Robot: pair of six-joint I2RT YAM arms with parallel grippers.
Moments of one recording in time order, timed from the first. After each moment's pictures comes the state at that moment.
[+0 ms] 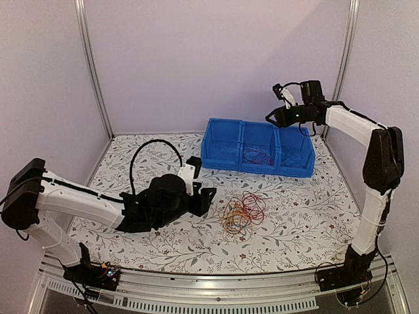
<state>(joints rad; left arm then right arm) -1.16 1.52 0.74 0.40 -0.50 -0.39 0.25 1.98 1.76 -0.35 -0.42 -0.18</state>
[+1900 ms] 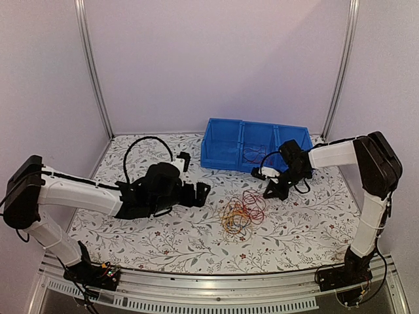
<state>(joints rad) -1.00 1.52 0.75 0.24 -0.37 -0.53 0.42 1.91 1.13 -0.42 -0.43 -0.73</state>
